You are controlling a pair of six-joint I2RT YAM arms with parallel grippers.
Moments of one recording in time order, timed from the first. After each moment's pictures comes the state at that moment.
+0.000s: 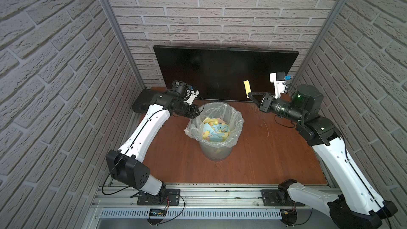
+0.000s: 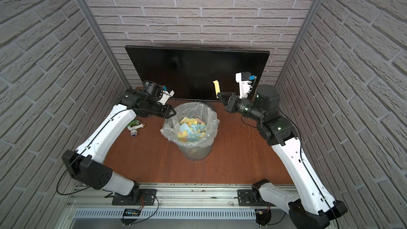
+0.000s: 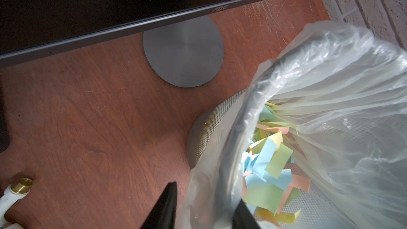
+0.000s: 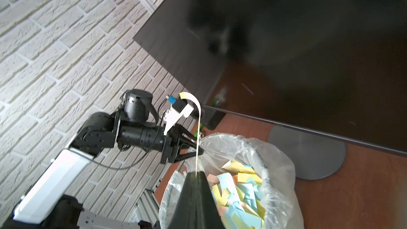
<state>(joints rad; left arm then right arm) -0.27 1.51 1.59 -1.08 0.32 -0.04 0.39 1.10 1.44 -0.54 -0.40 0.59</state>
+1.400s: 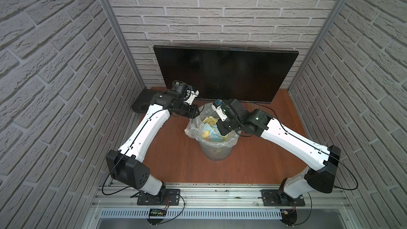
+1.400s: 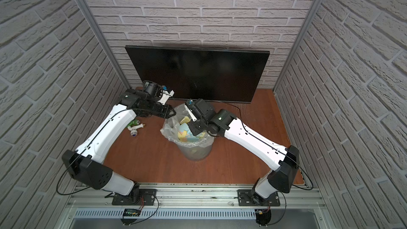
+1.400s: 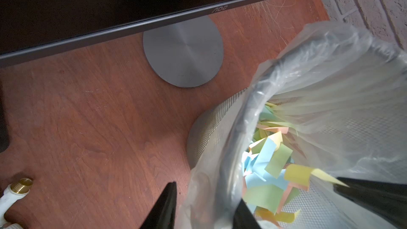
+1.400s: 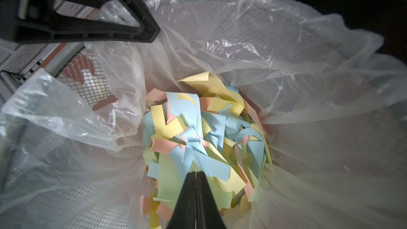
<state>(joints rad) -0.27 1.51 1.59 -1.08 0.33 -0.04 0.84 1.55 1.58 -0.92 0.12 0.25</state>
